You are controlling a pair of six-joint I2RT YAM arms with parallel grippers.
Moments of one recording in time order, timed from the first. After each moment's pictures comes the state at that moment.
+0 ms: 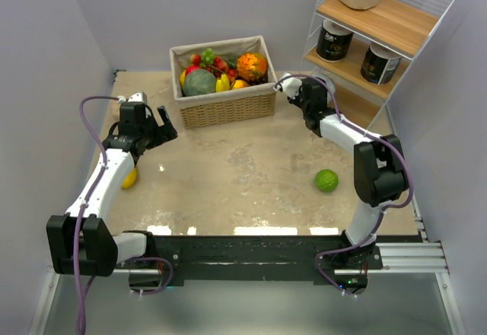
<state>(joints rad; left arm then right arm) -0.05 1.23 0.95 -0.45 -0.02 -0.44 0.30 1.82 1.25 0.11 0.31 -0.84</state>
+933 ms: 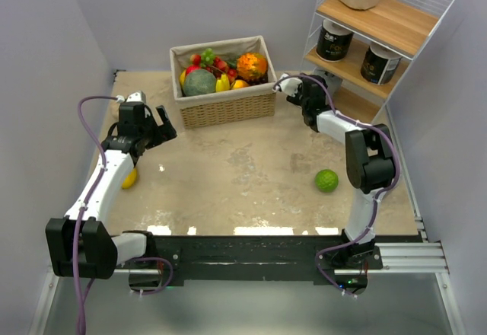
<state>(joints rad) -0.05 1.21 0.95 -0.45 -0.03 -0.44 0.26 1.98 1.33 0.24 0.29 -1.04</state>
